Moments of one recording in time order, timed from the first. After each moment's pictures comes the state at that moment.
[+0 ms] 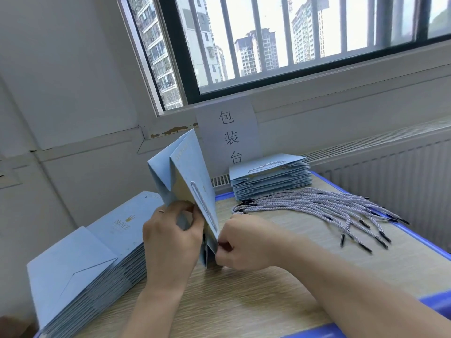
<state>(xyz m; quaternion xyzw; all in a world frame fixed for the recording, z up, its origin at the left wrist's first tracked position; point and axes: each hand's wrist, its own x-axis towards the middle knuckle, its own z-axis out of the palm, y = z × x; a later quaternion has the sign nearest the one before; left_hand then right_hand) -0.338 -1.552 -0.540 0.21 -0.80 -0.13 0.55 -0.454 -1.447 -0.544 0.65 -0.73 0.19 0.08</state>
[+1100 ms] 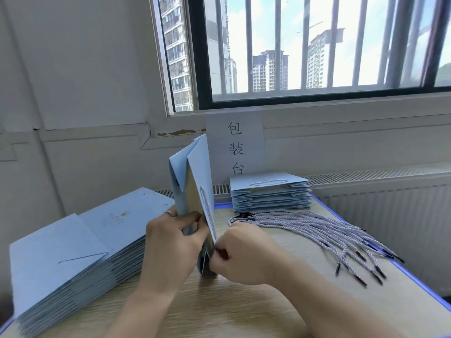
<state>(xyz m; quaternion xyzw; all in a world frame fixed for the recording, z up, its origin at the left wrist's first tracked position) -0.340 -1.548 -0.543 0.18 -0.80 -0.25 0.52 -0.458 -1.449 -0.547 0.64 -0.74 0.17 0.14</state>
